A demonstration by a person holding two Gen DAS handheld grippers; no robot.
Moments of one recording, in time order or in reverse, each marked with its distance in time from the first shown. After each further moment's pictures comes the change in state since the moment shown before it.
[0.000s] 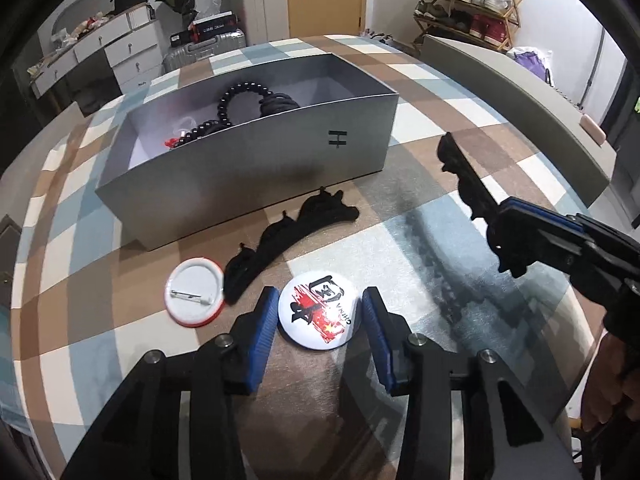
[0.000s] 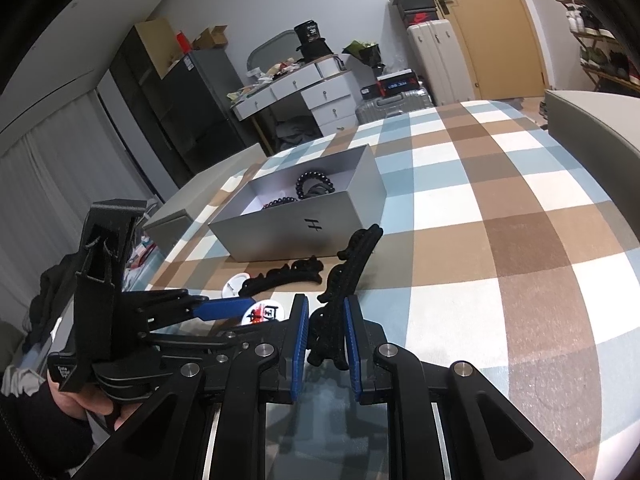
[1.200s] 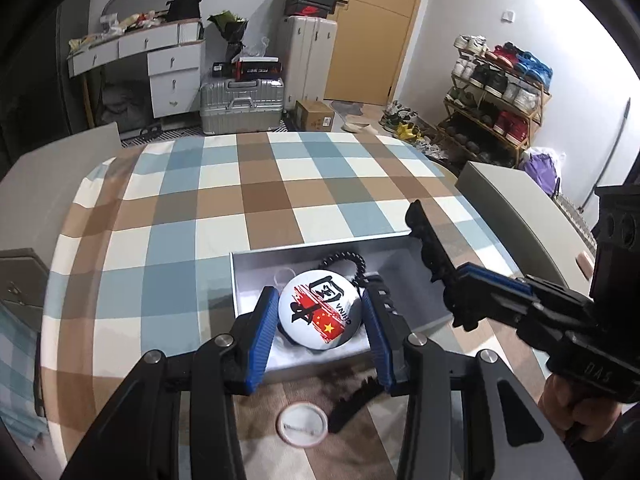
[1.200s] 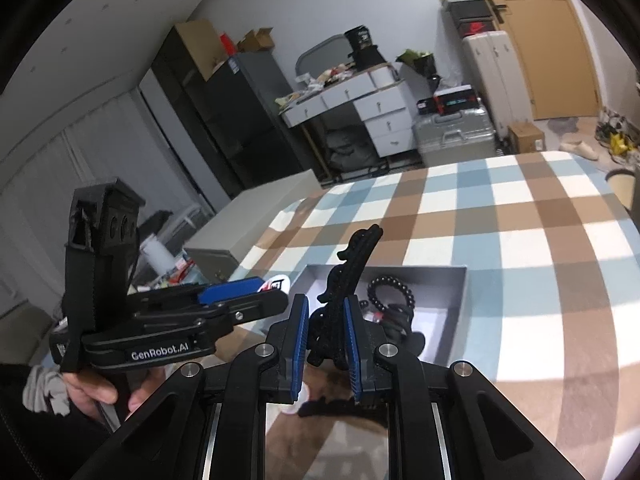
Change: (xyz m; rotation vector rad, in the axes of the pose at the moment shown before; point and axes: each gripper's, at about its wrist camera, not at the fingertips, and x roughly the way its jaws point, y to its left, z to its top) left arm -0.042 0.087 0.076 -0.199 -0.203 -0.070; right arm 0.061 0.038 0.112 -0.097 0.008 0.172
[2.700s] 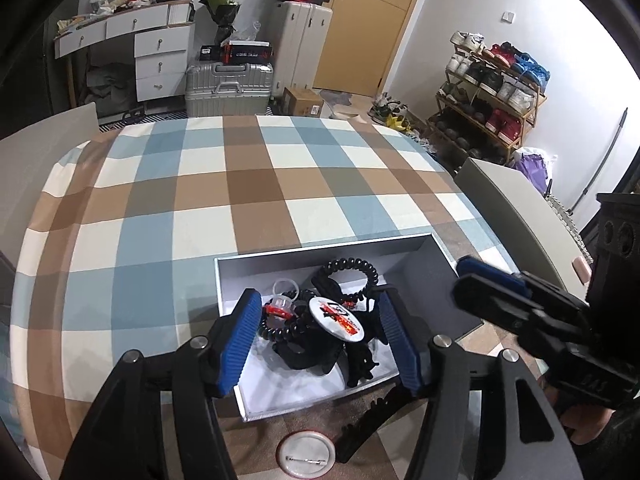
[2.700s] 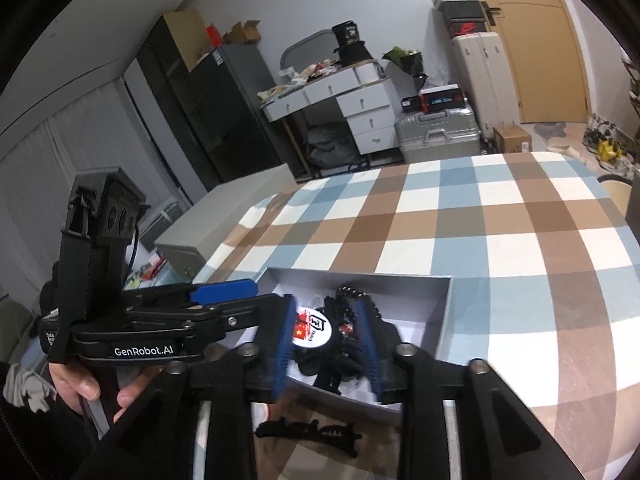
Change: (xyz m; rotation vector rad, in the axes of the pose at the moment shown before) left arm 0.023 0.014 0.007 -0.013 0.044 -0.070; right arm 0.010 -0.014 -0.001 0.020 -0.030 -0.076
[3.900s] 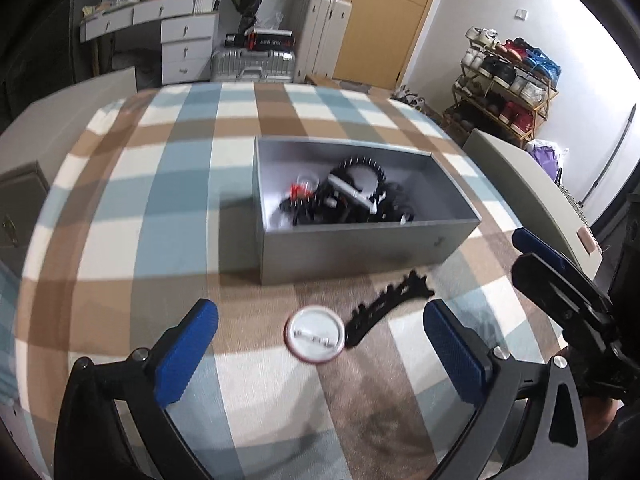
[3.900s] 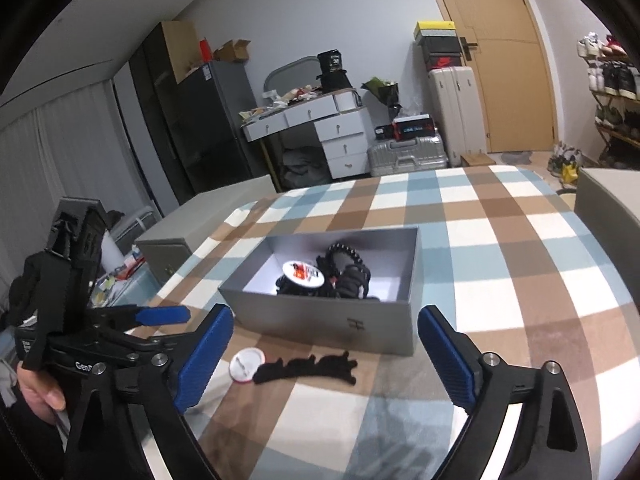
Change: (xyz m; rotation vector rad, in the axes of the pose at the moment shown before) left arm -0.021 0.006 -0.073 -0.048 0.023 0.051; right arm -0.043 0.026 -0.067 -0.052 -0.085 -0.142
